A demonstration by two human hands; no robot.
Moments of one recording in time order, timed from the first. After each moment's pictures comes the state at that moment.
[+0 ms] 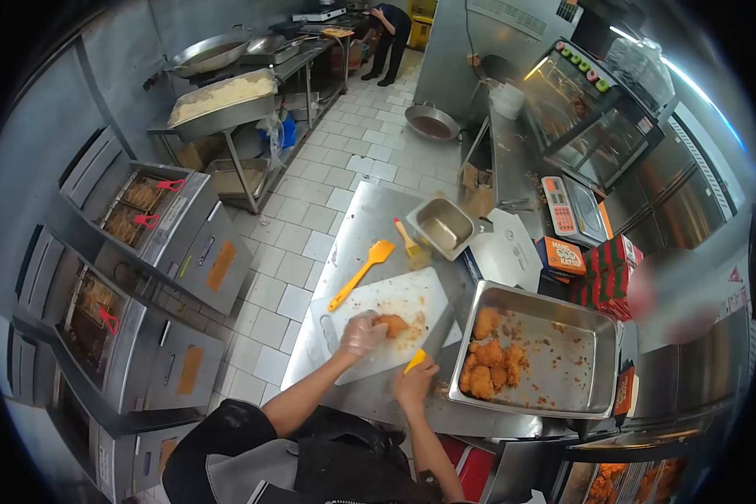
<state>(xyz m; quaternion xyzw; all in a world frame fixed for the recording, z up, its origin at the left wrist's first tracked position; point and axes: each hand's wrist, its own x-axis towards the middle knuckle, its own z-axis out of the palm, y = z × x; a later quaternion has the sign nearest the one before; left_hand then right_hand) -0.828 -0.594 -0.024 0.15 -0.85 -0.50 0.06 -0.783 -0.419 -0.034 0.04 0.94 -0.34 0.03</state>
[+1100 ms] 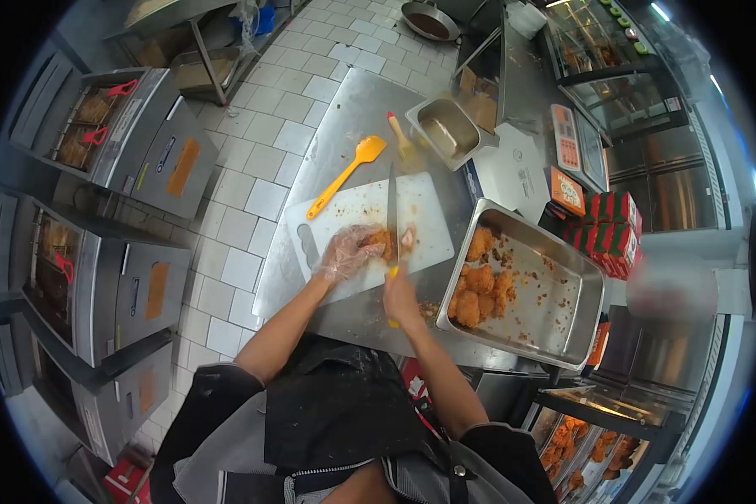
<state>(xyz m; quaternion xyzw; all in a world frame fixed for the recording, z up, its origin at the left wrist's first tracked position) -0.827 -0.593 -0.050 0.07 -0.84 -0.54 0.03 -0.815 -0.412 -0.028 -0.11 0.93 -0.28 0.19</state>
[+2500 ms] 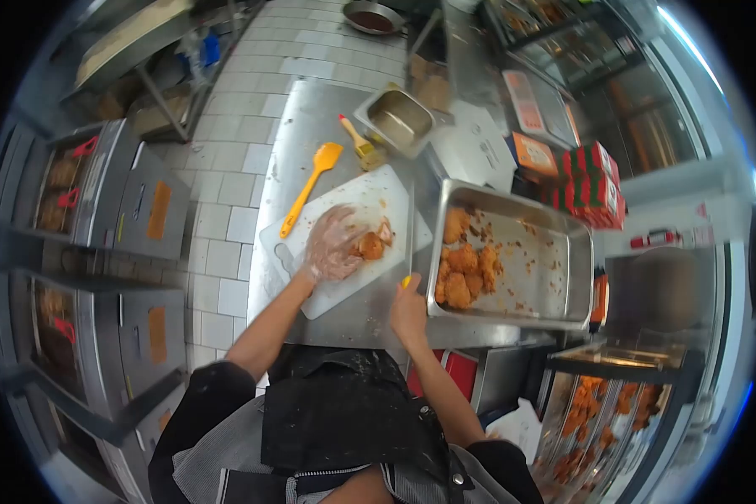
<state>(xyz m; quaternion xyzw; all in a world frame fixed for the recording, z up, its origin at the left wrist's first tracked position) -0.851 -0.605 -0.012 -0.16 -0.93 -0.30 0.14 -0.781 -0.390 0.010 0.03 0.97 -0.24 0.09</state>
